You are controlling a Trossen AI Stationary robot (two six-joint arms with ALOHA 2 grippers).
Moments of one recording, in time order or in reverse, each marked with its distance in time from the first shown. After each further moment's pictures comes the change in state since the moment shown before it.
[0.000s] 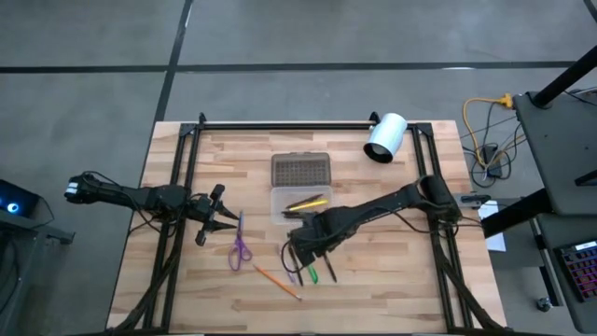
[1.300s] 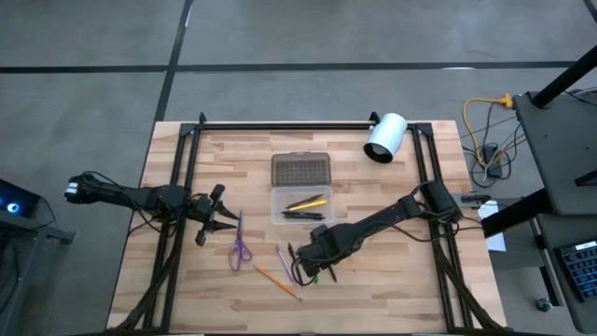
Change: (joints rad) left arm 0.000 0.000 0.000 0.000 0.000 0.000; right arm 0.074 0.013 -0.198 0.214 -0.001 0.151
